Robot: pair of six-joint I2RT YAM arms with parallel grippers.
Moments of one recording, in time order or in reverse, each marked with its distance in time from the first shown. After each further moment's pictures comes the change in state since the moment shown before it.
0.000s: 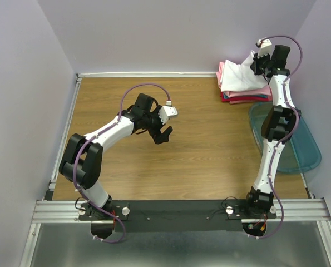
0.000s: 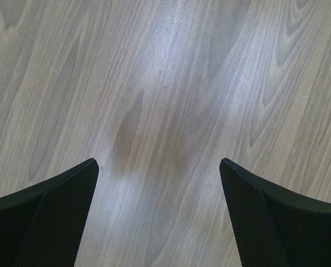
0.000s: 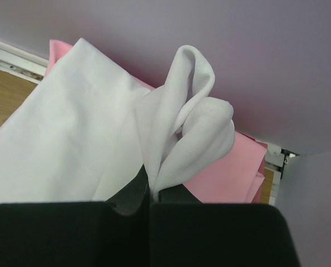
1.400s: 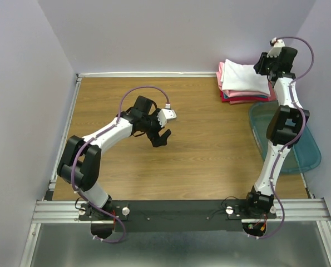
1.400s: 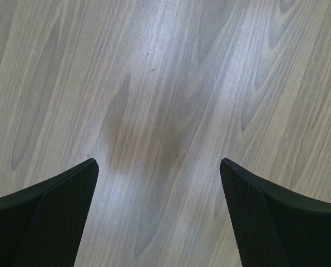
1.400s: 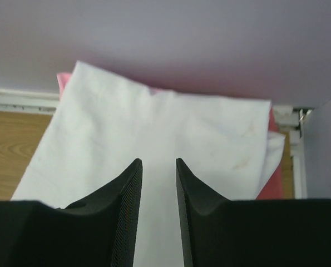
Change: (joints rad) left arm 0.000 -0.019 -0.026 -0.044 0.000 0.019; right arm -0.034 -0.161 -0.229 0.165 0.060 0.308
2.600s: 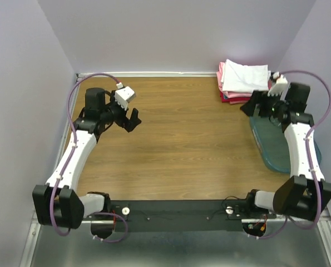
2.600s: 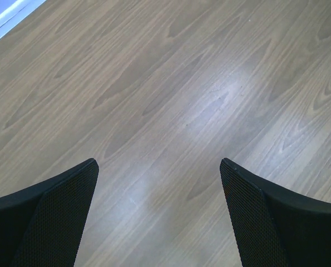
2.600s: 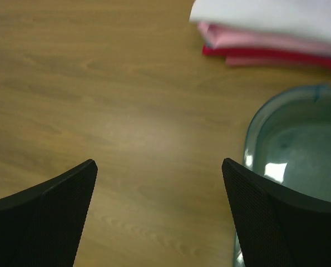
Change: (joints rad) left arm 0.360 -0.389 -0.035 0.003 0.055 -0.166; right arm -0.001 -1.019 -0.959 -0.272 -0.190 0.025
